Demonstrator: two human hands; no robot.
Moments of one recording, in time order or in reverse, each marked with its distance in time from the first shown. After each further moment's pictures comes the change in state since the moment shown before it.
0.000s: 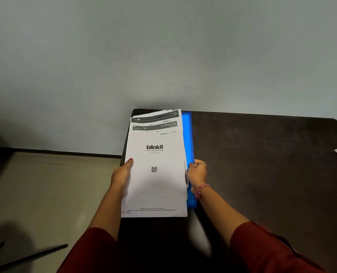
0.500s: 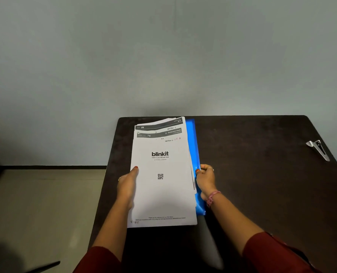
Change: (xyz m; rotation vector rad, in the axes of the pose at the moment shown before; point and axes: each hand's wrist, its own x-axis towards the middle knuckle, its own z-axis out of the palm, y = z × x) left_hand -0.065 -0.022 0.059 -0.057 -0.080 0.116; right_hand 0.003 0.006 -0.093 0.055 -0.018 -0.013
